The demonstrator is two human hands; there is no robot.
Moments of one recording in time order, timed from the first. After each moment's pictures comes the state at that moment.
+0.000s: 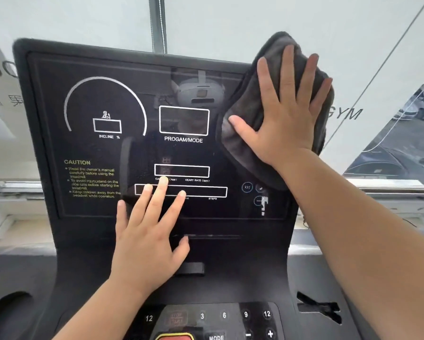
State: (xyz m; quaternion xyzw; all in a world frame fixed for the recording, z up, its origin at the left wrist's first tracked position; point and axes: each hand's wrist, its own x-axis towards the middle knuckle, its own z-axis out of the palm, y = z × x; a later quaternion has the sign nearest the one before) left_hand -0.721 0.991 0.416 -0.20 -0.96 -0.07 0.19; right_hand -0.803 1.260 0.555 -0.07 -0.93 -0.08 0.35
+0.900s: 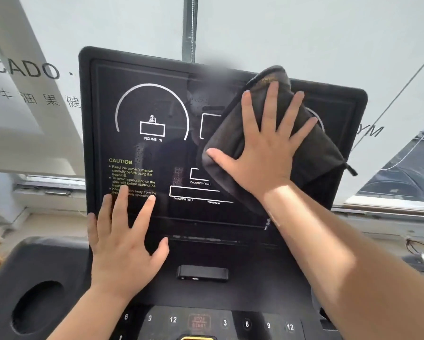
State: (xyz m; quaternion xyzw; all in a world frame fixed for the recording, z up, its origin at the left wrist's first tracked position) left_hand -0.727 0.914 0.394 -0.07 -0.96 -0.13 0.23; right_hand -0.802 1.165 0.525 -0.06 -0.94 -0.04 0.32
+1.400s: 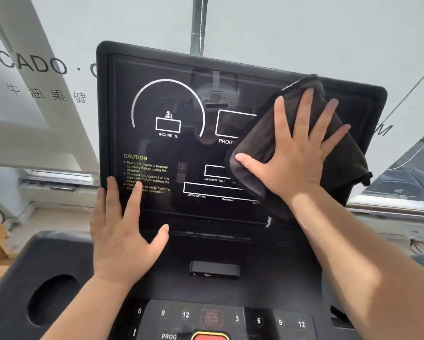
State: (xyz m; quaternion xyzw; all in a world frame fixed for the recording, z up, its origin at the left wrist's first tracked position) left_hand -0.739 0.893 0.396 -0.02 -0.95 -0.23 0.21; right_hand -0.791 1.186 0.518 -0.08 -0.95 -0.05 0.31
